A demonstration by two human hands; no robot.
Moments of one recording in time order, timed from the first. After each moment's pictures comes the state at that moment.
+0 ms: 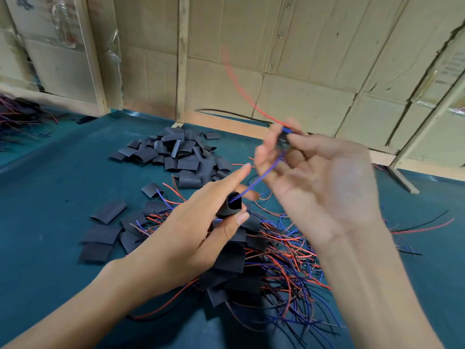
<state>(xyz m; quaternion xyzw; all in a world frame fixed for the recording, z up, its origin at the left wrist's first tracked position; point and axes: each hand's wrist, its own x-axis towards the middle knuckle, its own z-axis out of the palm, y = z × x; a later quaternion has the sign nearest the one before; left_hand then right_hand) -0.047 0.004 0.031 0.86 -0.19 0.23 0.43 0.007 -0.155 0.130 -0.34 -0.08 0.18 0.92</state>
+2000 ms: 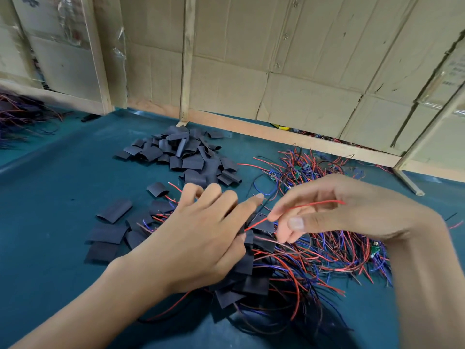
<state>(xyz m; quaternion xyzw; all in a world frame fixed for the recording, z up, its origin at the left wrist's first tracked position) -0.045 0.009 0.034 0.95 -0.18 0.24 -0.03 0.051 -0.214 0.122 -0.78 -0.37 0.35 0.36</state>
